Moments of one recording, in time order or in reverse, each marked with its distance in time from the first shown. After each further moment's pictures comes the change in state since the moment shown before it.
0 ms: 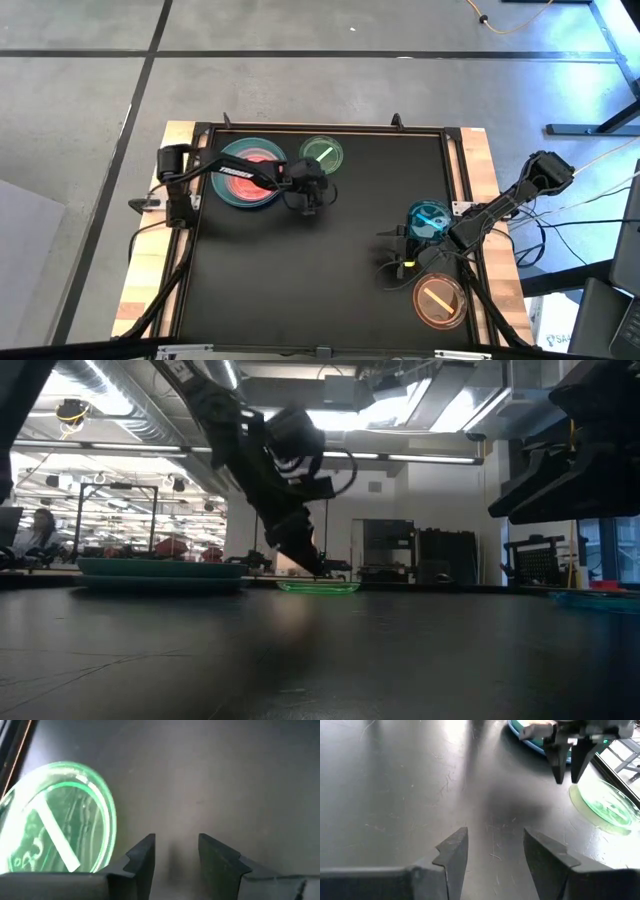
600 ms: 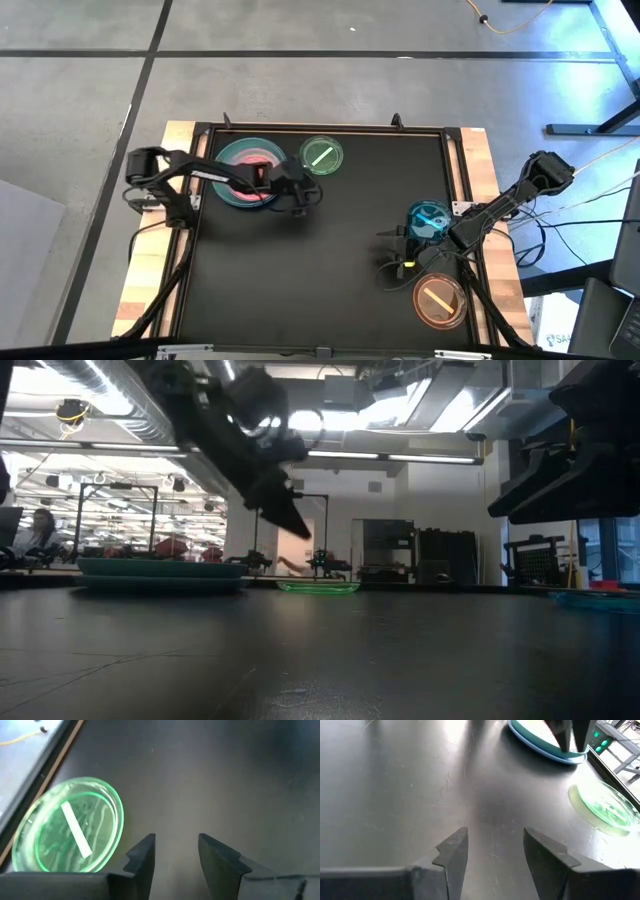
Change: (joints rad) left arm -0.053 -0.230 -0.182 0.111 -0.024 -0.105; right arm 0.000 0.000 0.000 0.000 0.002 -0.010
